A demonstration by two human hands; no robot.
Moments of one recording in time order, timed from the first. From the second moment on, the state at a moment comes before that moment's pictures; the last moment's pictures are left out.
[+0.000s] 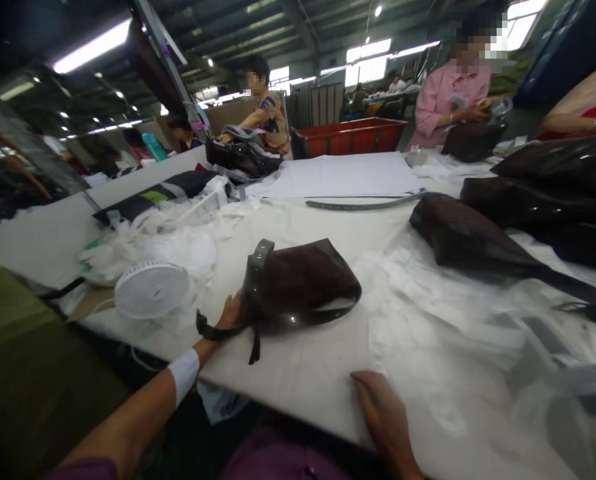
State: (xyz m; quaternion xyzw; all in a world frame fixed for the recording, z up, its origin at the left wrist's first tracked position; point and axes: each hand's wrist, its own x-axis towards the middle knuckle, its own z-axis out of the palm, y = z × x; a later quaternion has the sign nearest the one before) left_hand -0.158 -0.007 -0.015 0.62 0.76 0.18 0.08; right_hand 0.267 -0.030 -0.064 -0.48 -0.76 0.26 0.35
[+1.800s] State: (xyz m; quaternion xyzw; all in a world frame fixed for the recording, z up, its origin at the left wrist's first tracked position) left_hand 0.145 -0.091 -0.031 0.89 0.41 0.15 0.11; right_hand 0.339 -0.139 -0.040 -0.56 -0.77 0.06 0.31
